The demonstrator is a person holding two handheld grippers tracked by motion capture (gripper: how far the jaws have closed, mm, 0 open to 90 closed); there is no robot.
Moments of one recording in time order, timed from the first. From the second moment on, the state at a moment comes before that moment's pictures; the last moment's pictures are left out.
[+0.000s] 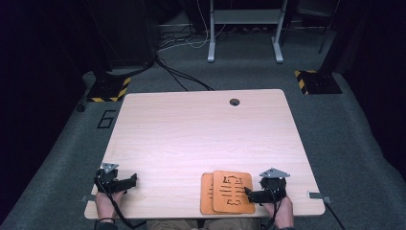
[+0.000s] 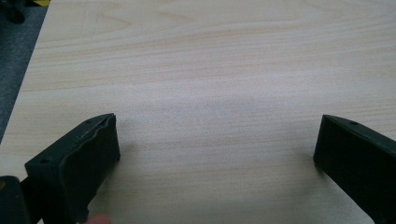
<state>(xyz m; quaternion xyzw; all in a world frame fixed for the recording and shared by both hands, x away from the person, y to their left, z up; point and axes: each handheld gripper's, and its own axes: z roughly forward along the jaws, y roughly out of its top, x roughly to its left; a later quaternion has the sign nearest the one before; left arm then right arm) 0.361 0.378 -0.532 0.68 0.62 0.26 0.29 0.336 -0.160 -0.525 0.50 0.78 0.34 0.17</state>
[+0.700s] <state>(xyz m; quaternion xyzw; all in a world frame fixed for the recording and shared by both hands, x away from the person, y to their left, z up) 0.356 0.348 -0.506 0.71 0.60 0.23 0.30 0.337 -0.161 -0.526 0.50 0.78 0.34 0.17</state>
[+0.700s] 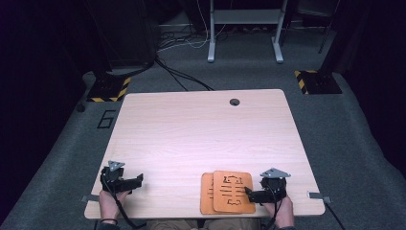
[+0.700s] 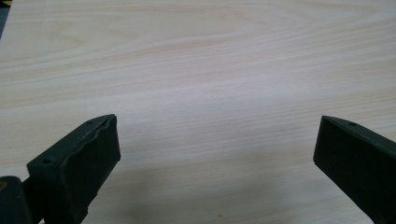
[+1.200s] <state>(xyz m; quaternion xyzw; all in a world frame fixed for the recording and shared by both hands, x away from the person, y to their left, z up) 0.354 0.292 -0.484 0.77 0.52 0.19 0.32 0.337 -0.161 -0.526 0.50 0.78 0.34 0.17</state>
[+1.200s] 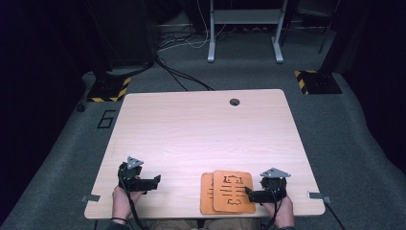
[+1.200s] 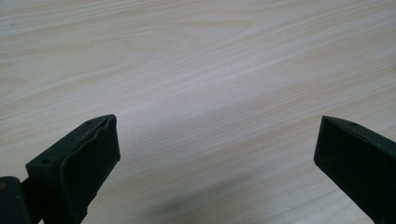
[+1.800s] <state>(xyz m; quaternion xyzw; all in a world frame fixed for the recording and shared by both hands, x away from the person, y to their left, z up) 0.360 0.233 -0.477 0.80 0.47 0.15 0.33 0.337 -0.161 -0.526 0.50 0.77 0.34 0.17</state>
